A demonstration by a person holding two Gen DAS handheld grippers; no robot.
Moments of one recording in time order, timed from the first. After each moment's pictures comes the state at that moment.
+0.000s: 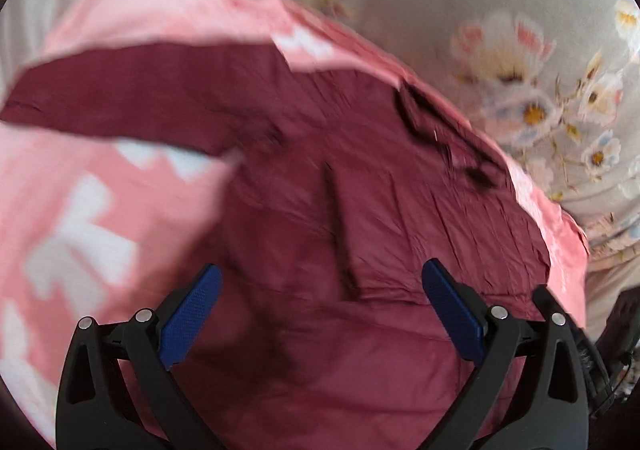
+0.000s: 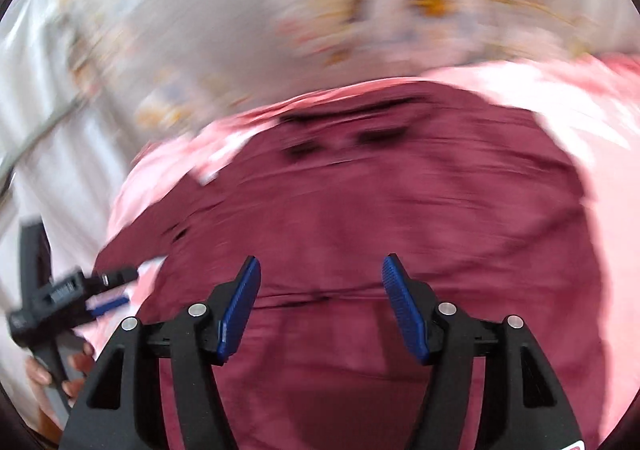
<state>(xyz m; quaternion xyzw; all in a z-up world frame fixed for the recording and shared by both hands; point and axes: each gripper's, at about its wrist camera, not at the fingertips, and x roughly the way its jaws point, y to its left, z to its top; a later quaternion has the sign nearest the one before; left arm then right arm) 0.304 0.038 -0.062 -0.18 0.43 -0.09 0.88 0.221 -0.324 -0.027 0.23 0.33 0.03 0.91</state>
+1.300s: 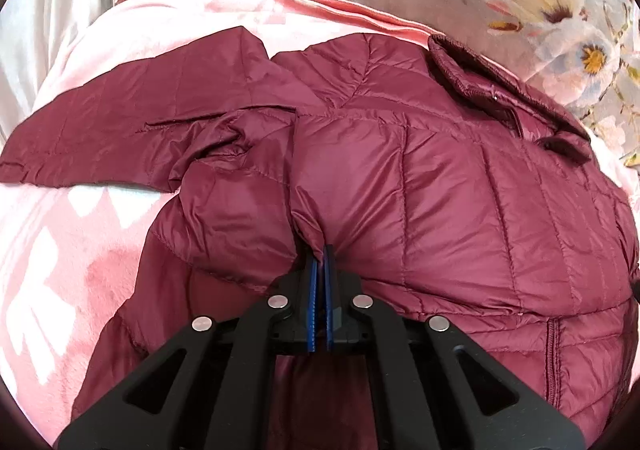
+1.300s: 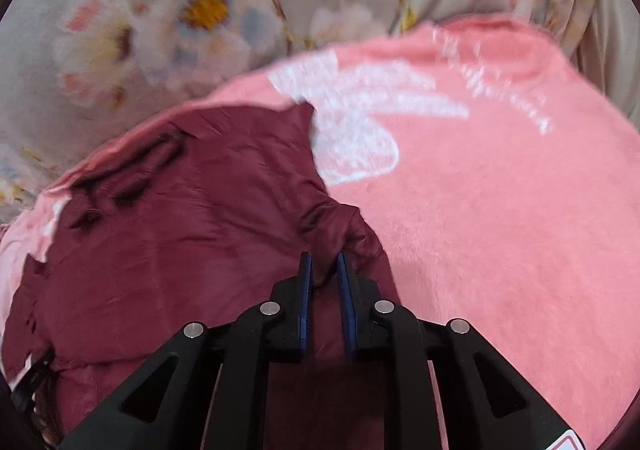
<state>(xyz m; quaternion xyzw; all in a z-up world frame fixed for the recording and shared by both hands) 0.367 -0.018 -0.114 -0.06 0.42 0.00 0.91 0.236 -0.380 -0.040 0.19 0.33 -0.19 0.91</state>
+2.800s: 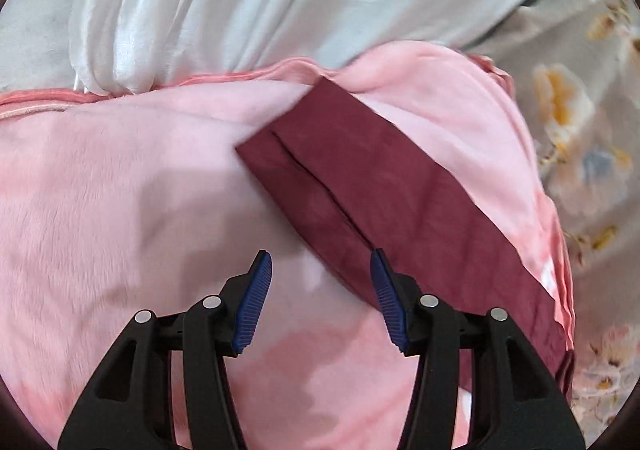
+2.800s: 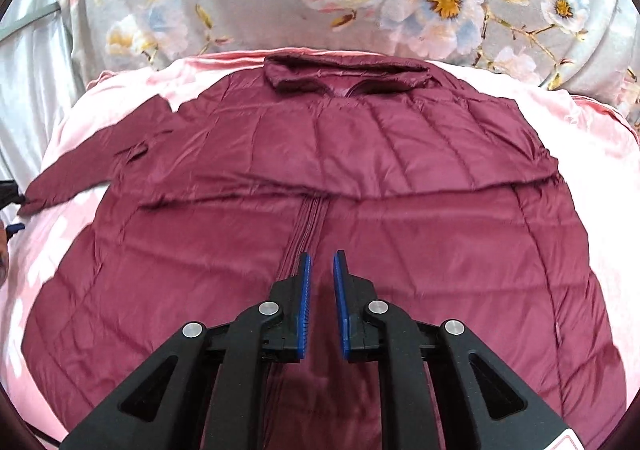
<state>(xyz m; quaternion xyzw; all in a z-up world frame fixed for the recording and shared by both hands) 0.337 0.383 -0.104 -0.38 0.35 0.23 0.82 0.205 -0.185 -0.061 0.05 0.39 -0.04 0.92</state>
